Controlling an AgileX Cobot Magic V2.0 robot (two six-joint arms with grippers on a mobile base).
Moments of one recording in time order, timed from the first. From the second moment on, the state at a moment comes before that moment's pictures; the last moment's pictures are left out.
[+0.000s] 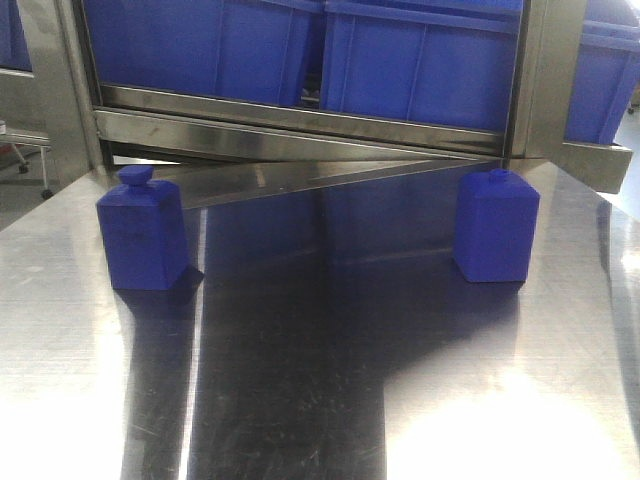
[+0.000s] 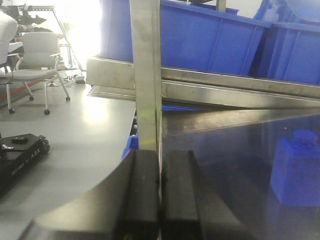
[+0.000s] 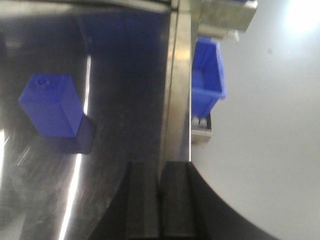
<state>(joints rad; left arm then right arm) -0.03 -0.01 0.01 -0.01 0.06 -0.01 0.06 0.58 -0.49 0.01 0.52 0.02</state>
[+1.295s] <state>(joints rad) -0.03 -0.01 0.01 -0.01 0.06 -0.01 0.38 1.81 -1.59 0.01 1.22 0.34</state>
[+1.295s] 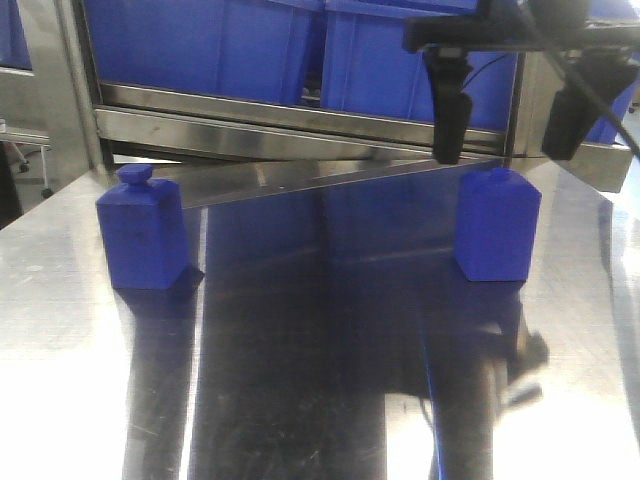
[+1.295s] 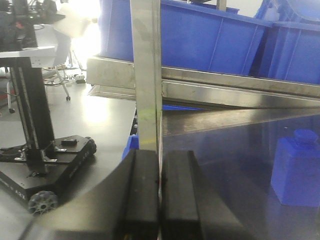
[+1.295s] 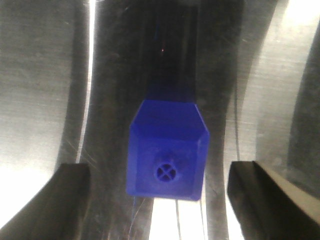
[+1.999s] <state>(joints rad) -0.03 -0.01 0.01 -0.01 0.06 -0.01 0.38 1.91 -1.59 0.00 1.20 0.38</state>
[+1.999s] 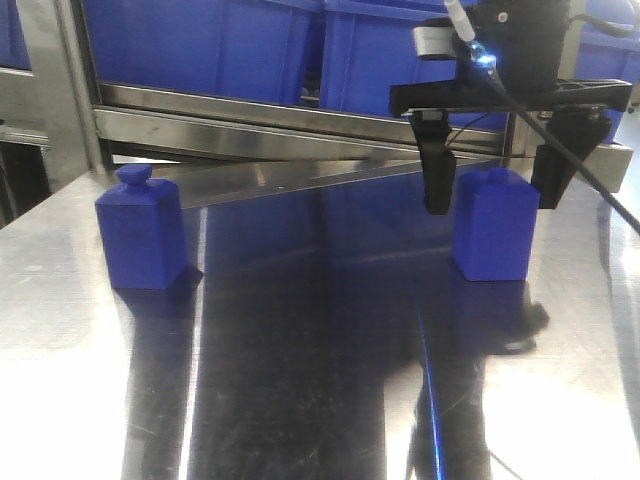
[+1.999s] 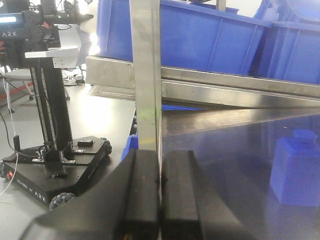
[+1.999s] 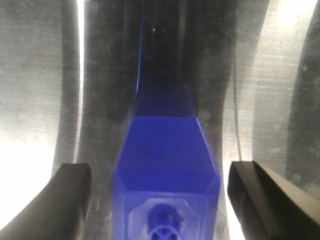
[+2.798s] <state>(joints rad) -0.03 -0.01 0.01 -0.01 0.06 -0.01 0.32 1.76 -1.54 0.01 1.11 0.30</state>
